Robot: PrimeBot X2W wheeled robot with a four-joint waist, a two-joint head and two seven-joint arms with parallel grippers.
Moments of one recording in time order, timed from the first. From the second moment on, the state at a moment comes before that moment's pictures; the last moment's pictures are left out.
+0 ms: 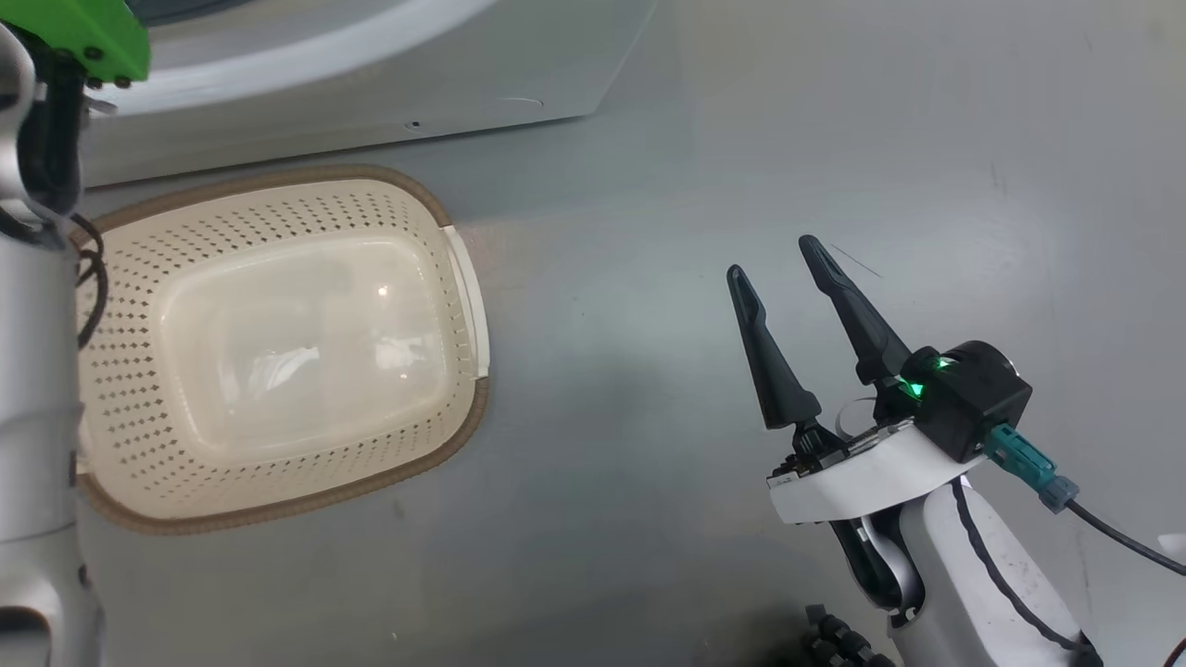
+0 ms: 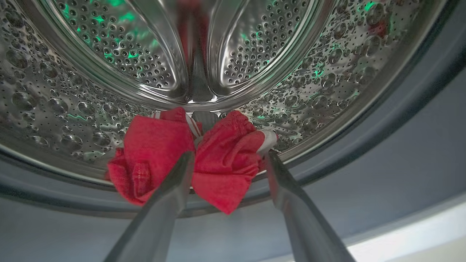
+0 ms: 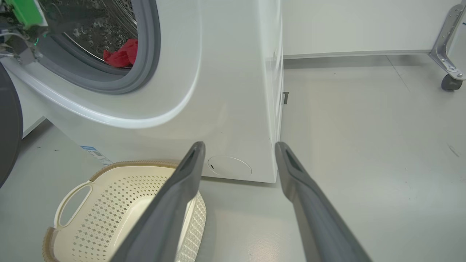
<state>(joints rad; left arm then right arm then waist) -0.97 0.20 -0.11 0.34 -0.43 -0.03 0.25 -0.24 -0.05 0.36 0.05 0.32 0.09 -0.26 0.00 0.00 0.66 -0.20</state>
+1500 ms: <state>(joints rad) -1.18 0.24 -0.14 0.72 -0.34 -0.01 0.20 -0.31 -0.05 0.40 0.08 0.35 0.07 -0.26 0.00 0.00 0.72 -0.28</state>
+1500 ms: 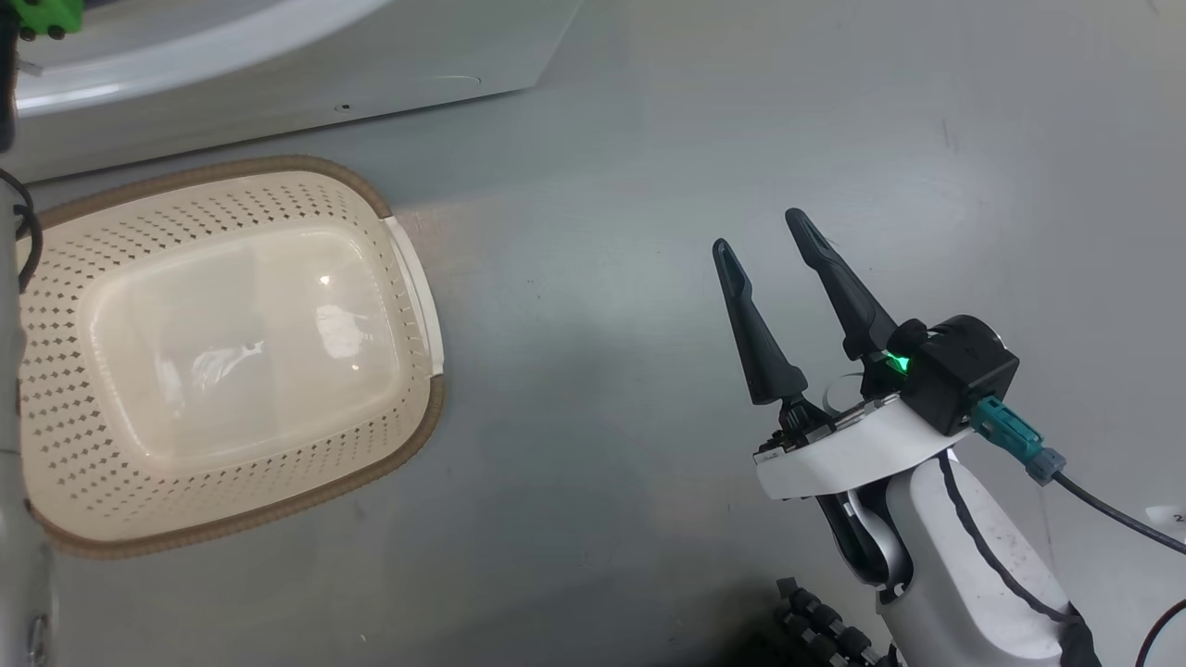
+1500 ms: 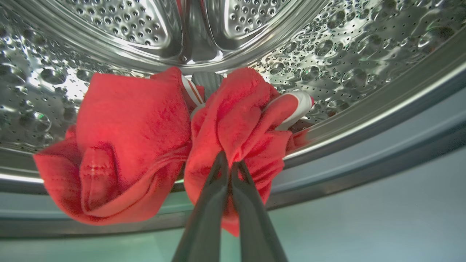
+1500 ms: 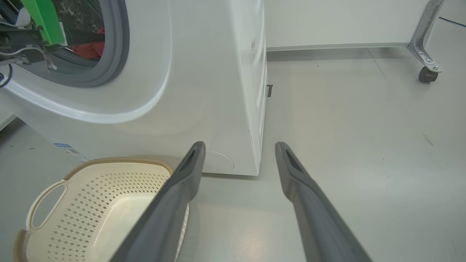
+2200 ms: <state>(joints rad) -0.96 0.18 -0.15 0.65 -0.31 -0.01 -0.17 -0.30 -0.05 0.39 0.13 0.31 0.07 -0.26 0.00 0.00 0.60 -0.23</state>
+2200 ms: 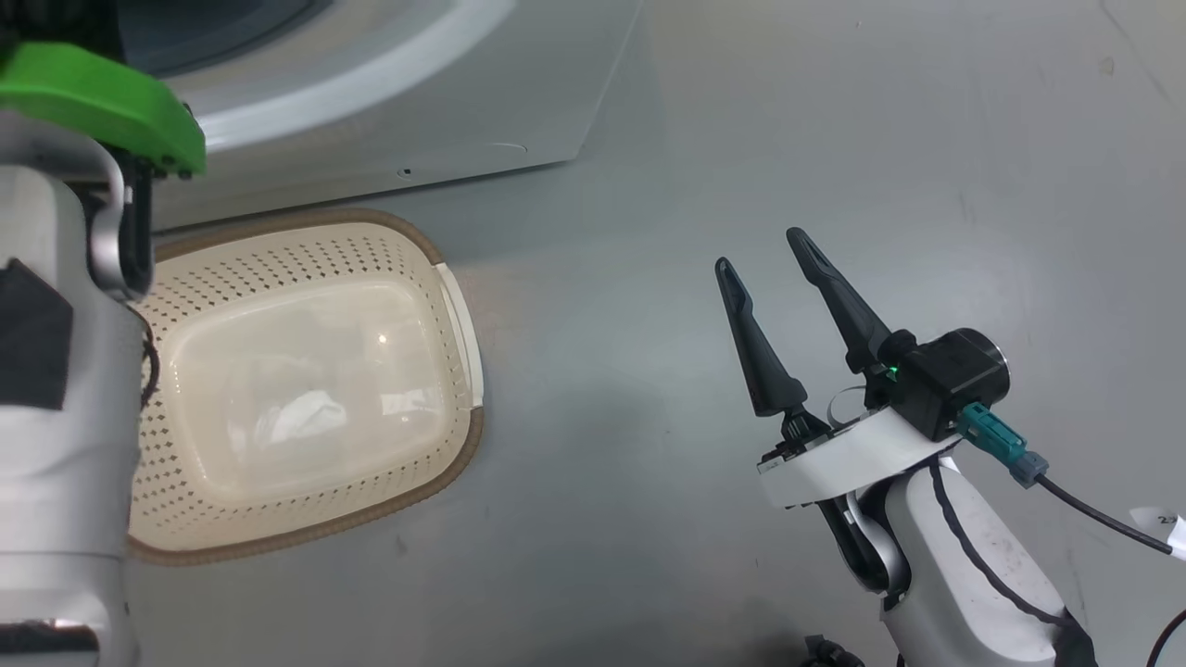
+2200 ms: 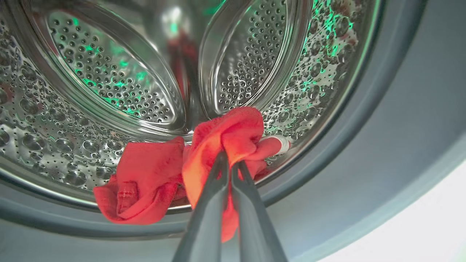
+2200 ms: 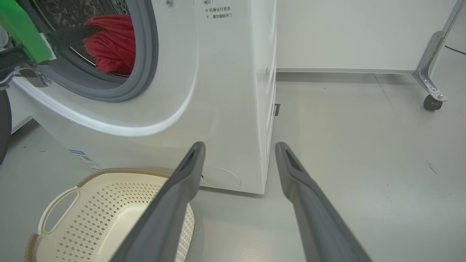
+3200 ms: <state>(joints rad) -0.62 0.11 -0.12 0.27 -0.29 0.07 -0.25 -0.16 -0.05 0.35 0.19 0.29 0.07 -0.26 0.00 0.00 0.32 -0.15</state>
